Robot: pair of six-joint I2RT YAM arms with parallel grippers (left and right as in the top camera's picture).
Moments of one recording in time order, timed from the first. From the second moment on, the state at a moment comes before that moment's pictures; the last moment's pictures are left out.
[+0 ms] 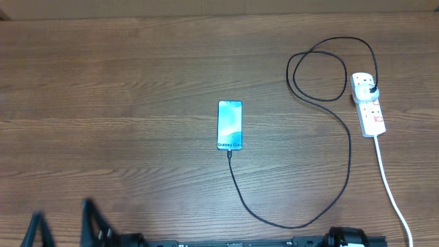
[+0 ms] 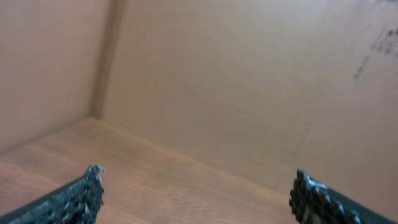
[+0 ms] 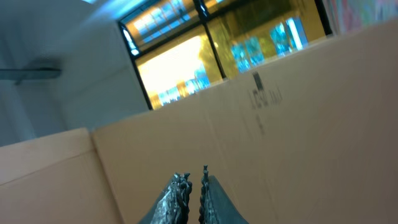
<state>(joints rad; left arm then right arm) 0.04 0.01 1.01 -0.90 -0.17 -0.34 -0.08 0.83 2.09 -0.85 -0.33 0.51</state>
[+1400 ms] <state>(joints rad) 0.04 0.01 0.01 -0.08 -0.02 -0.33 -0.08 0.52 1.88 -0.69 -0.38 0.49</state>
